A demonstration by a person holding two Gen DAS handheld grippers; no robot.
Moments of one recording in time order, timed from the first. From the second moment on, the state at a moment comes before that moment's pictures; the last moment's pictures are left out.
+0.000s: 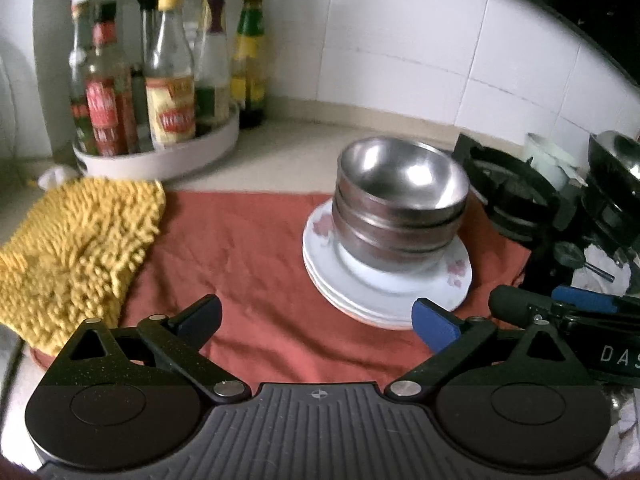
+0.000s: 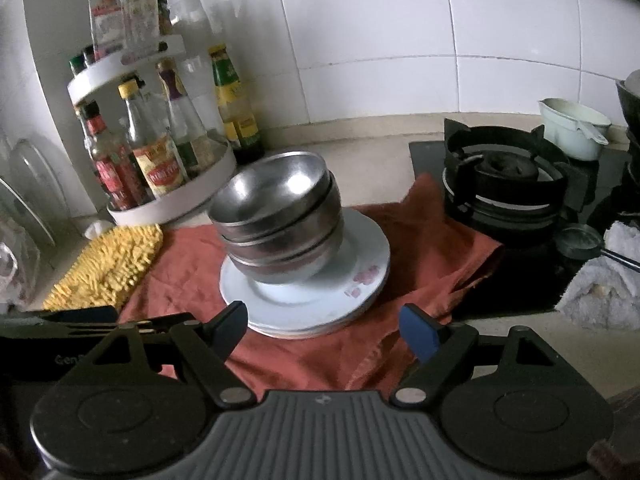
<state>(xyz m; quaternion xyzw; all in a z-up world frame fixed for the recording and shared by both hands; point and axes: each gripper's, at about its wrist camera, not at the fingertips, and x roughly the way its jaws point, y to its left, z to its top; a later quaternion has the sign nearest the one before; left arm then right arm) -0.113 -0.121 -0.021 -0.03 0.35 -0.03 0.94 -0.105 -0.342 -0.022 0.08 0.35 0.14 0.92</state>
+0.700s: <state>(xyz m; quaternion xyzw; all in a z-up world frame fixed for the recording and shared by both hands) -0.118 -0.118 -0.011 -0.01 0.33 -0.01 0.94 -0.107 -0.332 -0.010 0.07 0.33 0.16 0.93</state>
